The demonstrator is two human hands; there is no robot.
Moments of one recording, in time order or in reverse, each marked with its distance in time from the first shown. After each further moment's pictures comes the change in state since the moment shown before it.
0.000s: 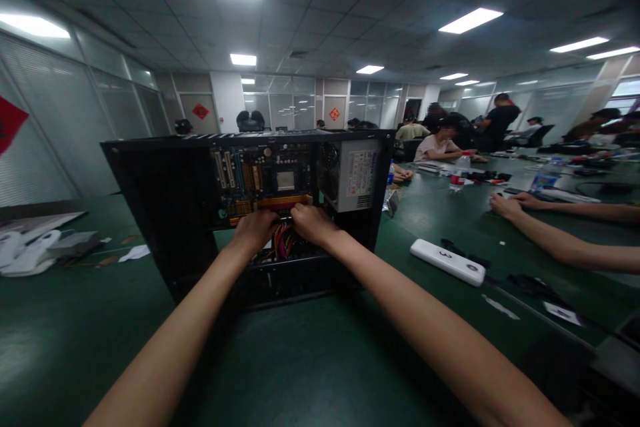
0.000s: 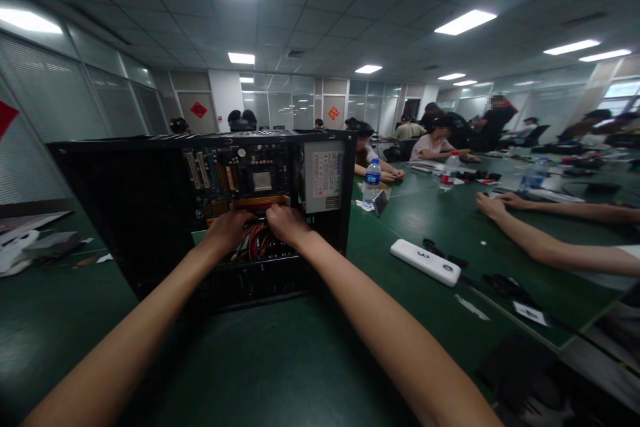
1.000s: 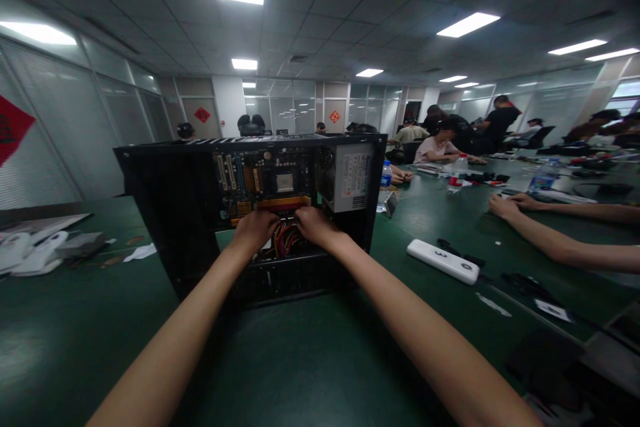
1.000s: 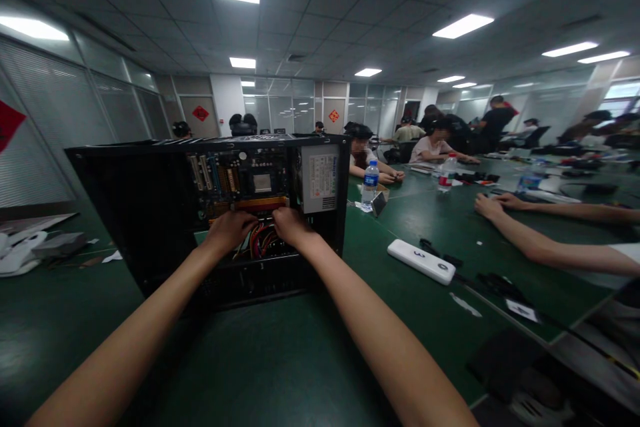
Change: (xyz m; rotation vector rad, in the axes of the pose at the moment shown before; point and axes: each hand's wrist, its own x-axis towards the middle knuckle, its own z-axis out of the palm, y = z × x) left_hand -0.005 0.003 -0.005 -0.037 0.039 -0.040; right_hand -0.003 0.013 0.015 0.164 0.056 0.039
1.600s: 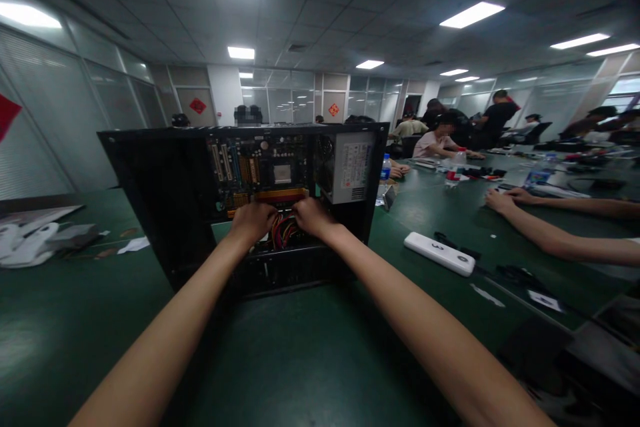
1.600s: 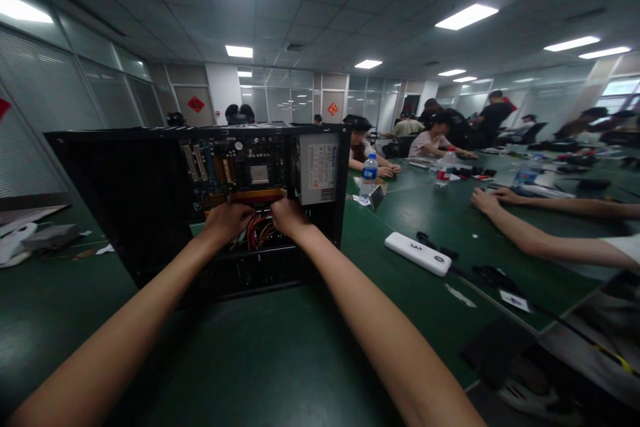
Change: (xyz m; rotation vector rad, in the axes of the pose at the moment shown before) left_hand 0.002 0.006 0.000 0.103 -0.013 -0.015; right_hand 0.000 -0.007 -0.011 -0.048 -0.078 0.101
